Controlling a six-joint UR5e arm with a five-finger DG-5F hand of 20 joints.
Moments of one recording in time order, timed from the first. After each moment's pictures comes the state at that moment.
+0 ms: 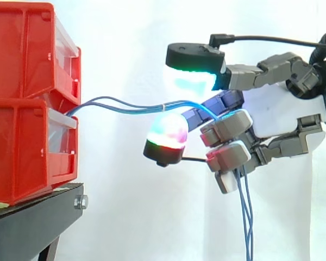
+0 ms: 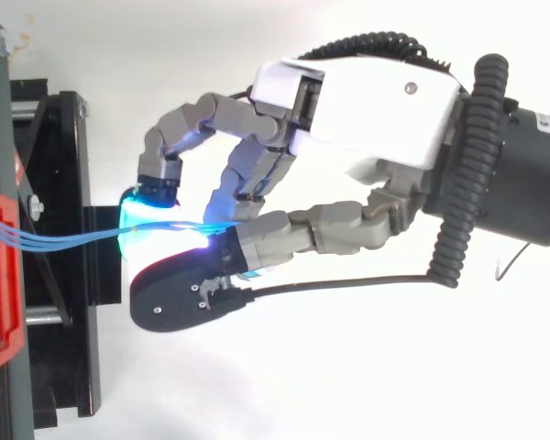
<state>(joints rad) 0.18 -2.29 -0.99 -3.20 -1.13 -0.12</state>
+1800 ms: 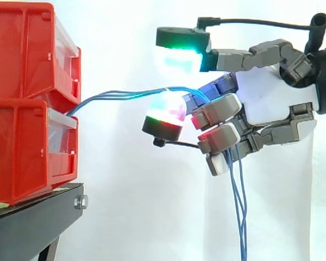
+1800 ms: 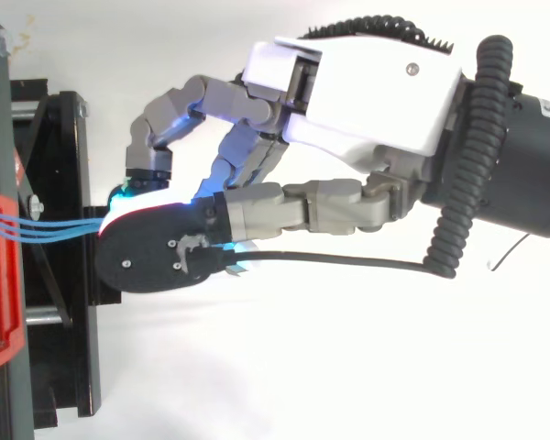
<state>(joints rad) 0.18 -2.29 -0.97 -3.18 -1.14 -0.12</state>
